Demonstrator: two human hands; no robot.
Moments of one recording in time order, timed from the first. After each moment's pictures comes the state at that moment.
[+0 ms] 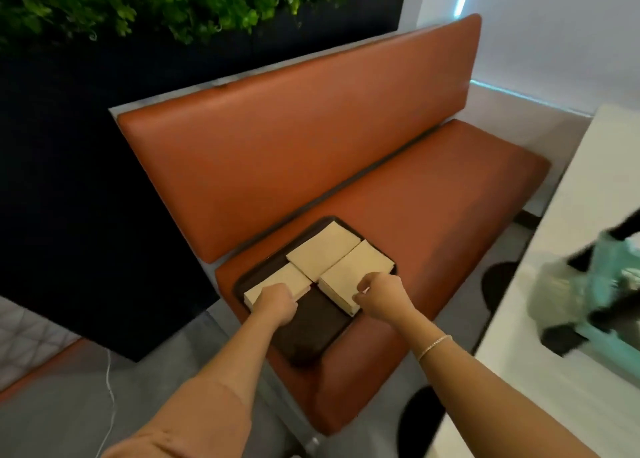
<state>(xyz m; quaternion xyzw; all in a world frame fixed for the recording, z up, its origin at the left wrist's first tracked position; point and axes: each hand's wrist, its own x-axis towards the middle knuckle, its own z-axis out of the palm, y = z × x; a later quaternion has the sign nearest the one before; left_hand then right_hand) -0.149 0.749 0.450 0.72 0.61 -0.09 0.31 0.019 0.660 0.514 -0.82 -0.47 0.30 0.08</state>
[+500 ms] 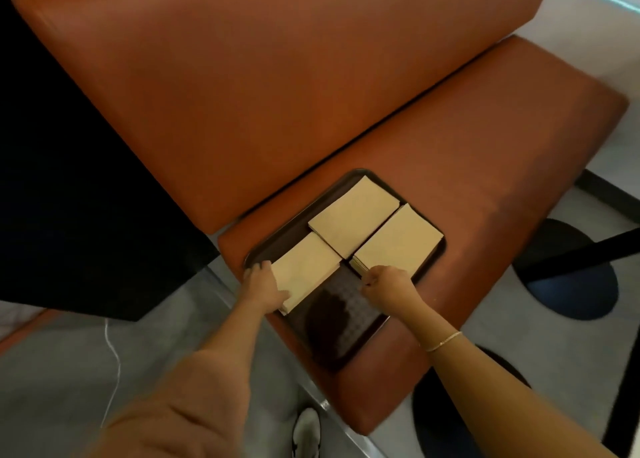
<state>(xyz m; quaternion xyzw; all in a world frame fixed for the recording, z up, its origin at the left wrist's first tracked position) -0.200 0.857 0.320 0.70 0.61 -0.16 0.32 -0.011 0.764 0.406 -0.81 -0.45 0.38 -0.03</state>
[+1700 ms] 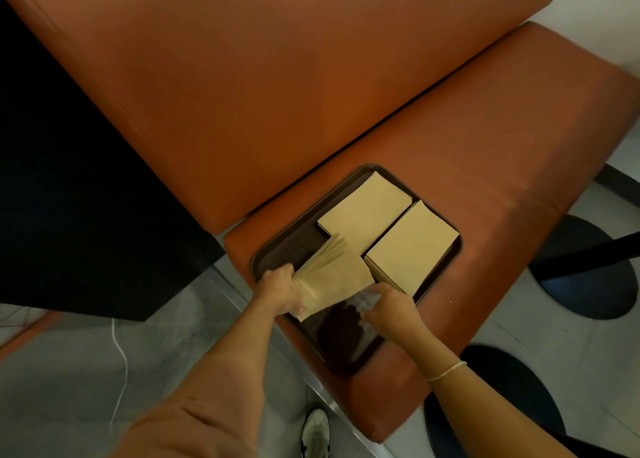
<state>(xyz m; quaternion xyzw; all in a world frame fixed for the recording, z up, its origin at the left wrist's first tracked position) -0.190 0.858 0.322 0.69 0.59 -0.19 0.37 -0.026 0.745 0.361 -0.82 -0.37 0.43 0.03</state>
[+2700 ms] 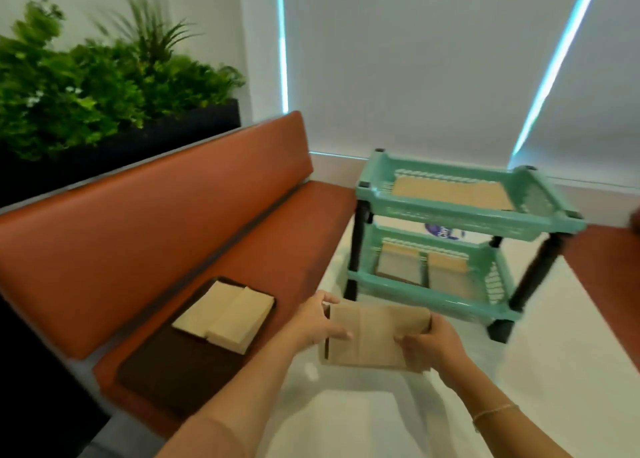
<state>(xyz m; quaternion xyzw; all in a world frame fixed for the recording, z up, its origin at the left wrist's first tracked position) 0.020 0.502 0.566 0.81 0.28 0.03 0.51 0.129 0.305 0.568 -0.84 -0.12 0.22 0.48</state>
